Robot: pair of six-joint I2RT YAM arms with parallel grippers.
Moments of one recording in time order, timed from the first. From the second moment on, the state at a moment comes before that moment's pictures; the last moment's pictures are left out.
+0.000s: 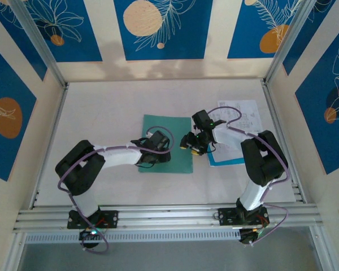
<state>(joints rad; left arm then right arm) -0.83 1.74 0.94 -0.27 -0.06 -0.85 0.46 1.73 1.02 -0.53 -0.34 0.78</state>
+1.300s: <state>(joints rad) -0.91 1.52 0.85 -0.44 -0.02 -1.03 0.48 1.78 1.04 -0.54 -0.32 0.78</state>
